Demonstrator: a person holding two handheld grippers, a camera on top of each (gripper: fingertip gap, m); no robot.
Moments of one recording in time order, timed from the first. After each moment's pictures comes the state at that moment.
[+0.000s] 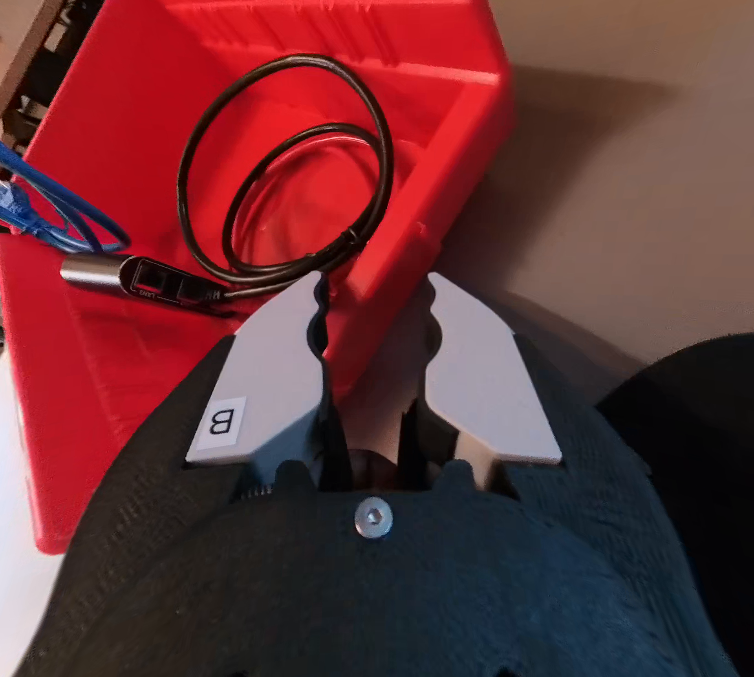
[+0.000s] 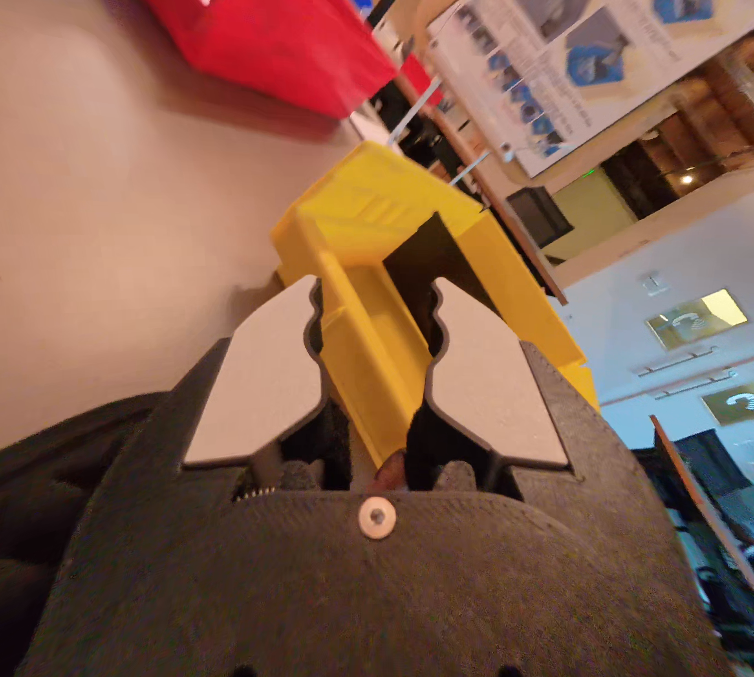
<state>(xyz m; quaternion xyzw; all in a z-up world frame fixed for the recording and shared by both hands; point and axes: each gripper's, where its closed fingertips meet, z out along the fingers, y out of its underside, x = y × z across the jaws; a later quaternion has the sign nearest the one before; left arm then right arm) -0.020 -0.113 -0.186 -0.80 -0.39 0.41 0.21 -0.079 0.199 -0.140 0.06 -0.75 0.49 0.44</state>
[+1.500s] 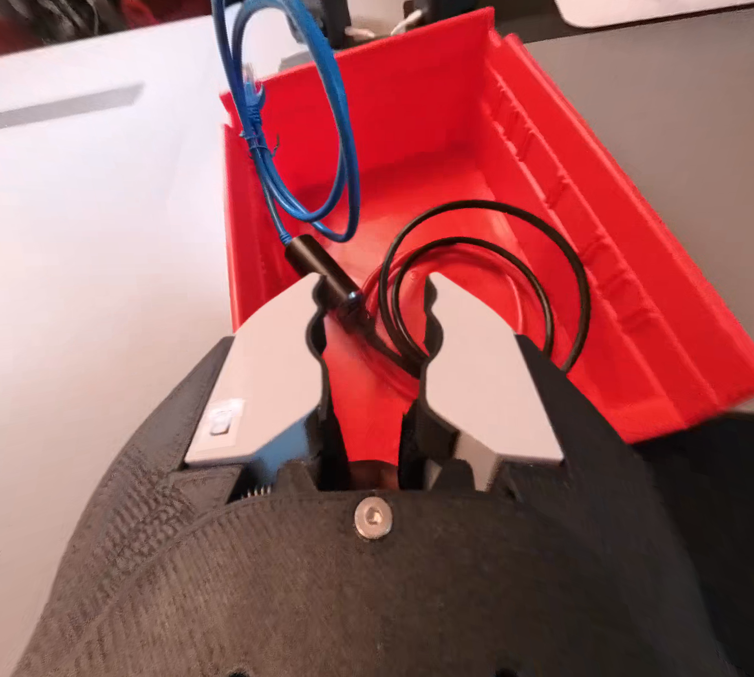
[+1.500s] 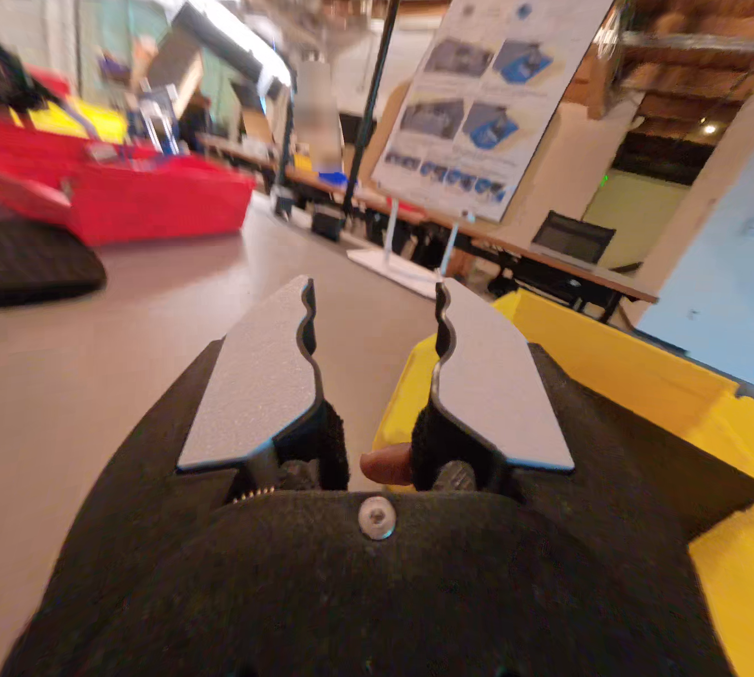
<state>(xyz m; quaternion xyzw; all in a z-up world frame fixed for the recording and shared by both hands) 0.088 -0.285 -0.099 -0.53 -0.71 0.42 0.21 -0.054 0.238 -0.075 -0.07 -0.63 0.71 0.30</state>
